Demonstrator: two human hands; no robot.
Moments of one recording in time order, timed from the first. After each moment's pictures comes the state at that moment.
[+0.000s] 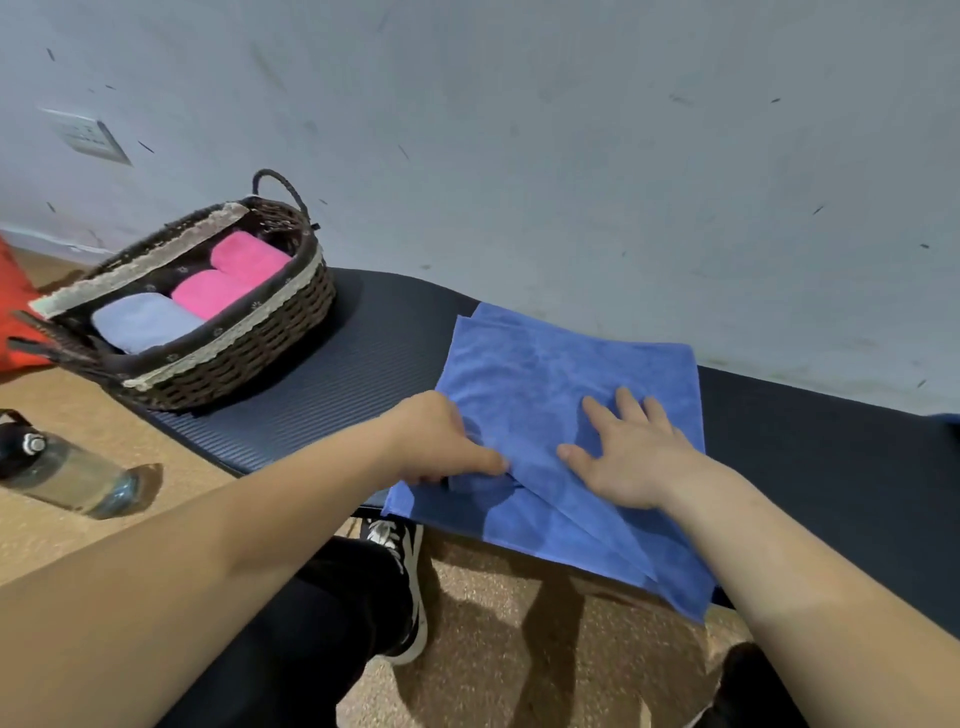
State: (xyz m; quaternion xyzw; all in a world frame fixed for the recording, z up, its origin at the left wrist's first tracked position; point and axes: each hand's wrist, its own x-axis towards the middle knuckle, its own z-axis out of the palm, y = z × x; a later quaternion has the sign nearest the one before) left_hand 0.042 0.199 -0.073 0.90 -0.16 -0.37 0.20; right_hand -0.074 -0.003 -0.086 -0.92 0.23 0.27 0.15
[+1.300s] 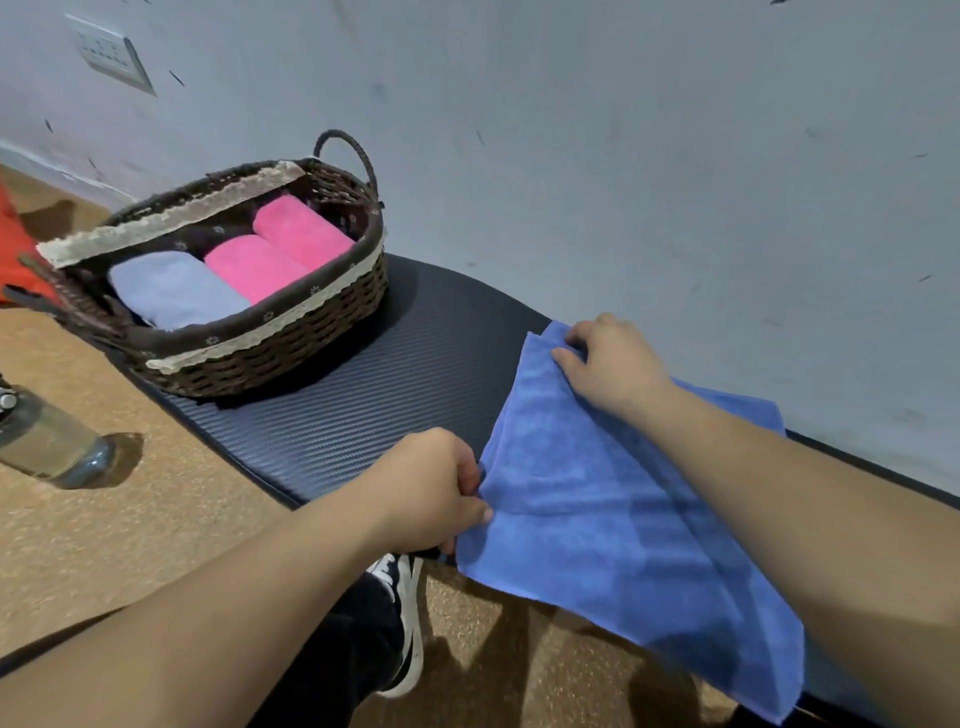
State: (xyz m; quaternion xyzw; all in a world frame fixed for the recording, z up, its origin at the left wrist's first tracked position) left_hand 0.066 0.271 -0.098 0.88 -0.23 -0.33 0.26; right_hand 0.096 0.011 -0.114 -0.98 0.16 0.03 0.14
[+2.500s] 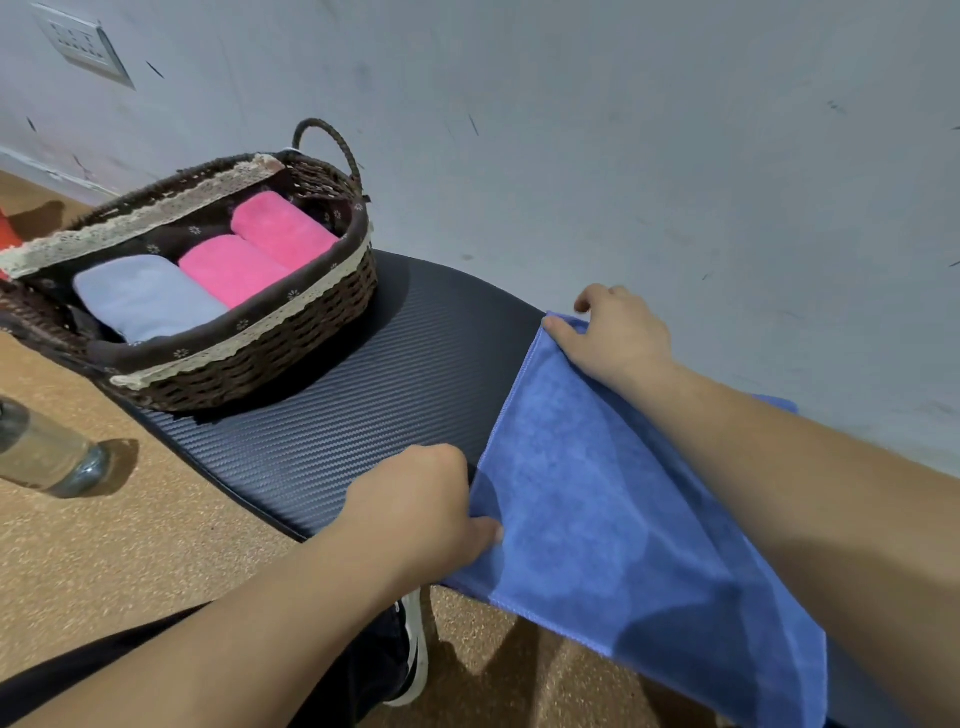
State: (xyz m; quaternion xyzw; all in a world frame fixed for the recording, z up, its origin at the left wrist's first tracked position) left_hand 0.063 0.254 -0.092 0.94 -0.21 -0.25 0.09; right_hand 0.131 -0.004 -0.123 -0.96 0.23 -0.01 0.15
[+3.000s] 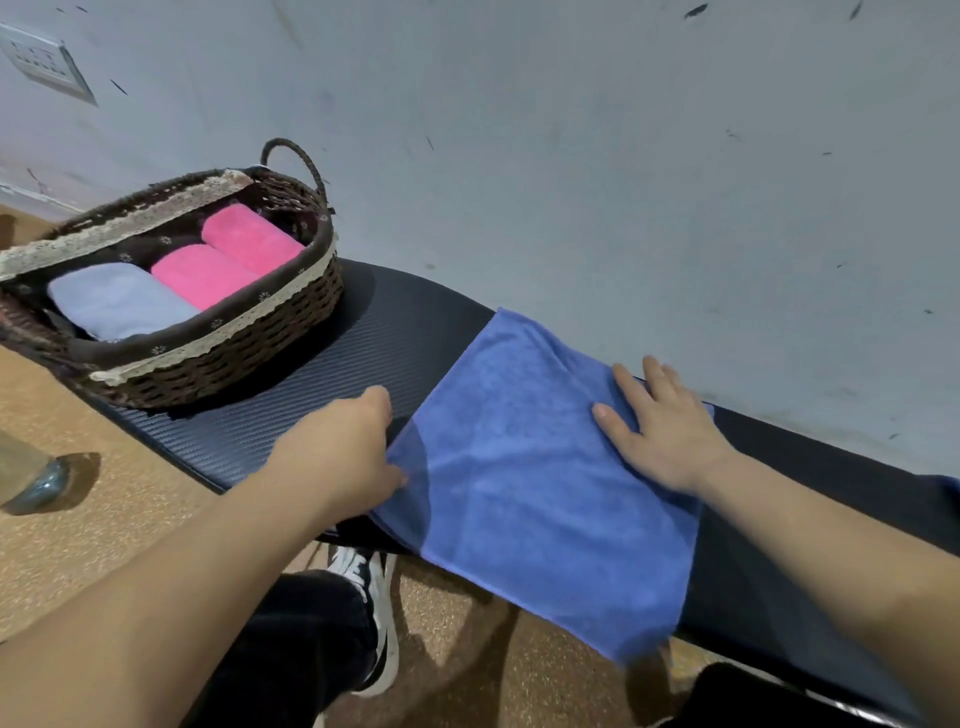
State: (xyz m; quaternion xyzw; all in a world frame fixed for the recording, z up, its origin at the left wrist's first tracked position) left_hand 0.082 0.280 -0.082 0.96 -0.19 -0.19 0.10; right_hand -0.019 -0.048 -0.115 -0.96 0.21 0.13 0.08
